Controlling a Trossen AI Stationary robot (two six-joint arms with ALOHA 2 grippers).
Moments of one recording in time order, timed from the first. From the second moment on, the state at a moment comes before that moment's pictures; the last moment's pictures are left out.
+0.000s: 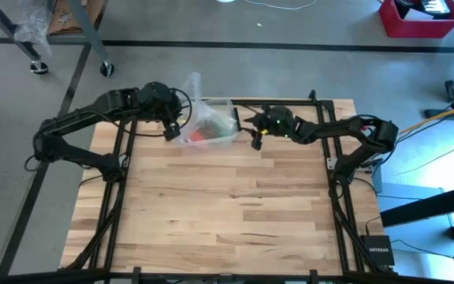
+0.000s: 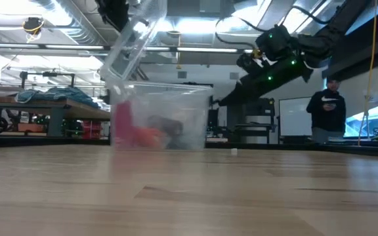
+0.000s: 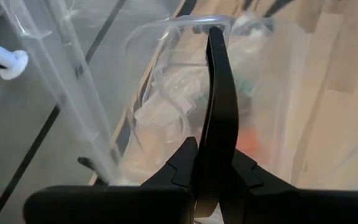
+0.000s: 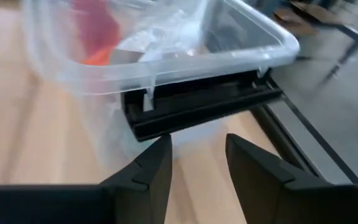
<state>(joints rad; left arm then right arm) 0.37 1.20 1.37 -0.99 -0.26 0.12 -0.47 1.55 0.65 0.51 -0.11 -0.27</state>
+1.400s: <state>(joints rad) 0.37 1.62 1.37 -0.76 -0.25 0.32 -0.38 1.56 0.65 0.46 -0.06 -0.29</state>
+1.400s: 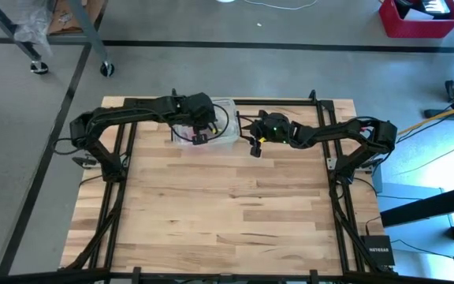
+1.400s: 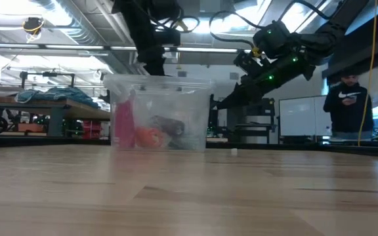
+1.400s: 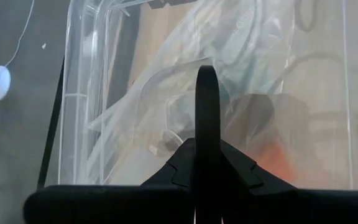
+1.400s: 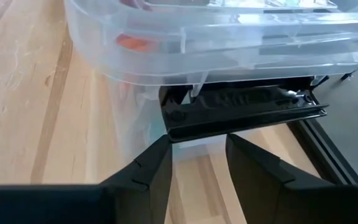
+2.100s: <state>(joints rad) 0.35 1.62 1.36 -0.73 -0.23 0.44 -0.38 1.56 0.65 0.45 -0.06 -0.28</state>
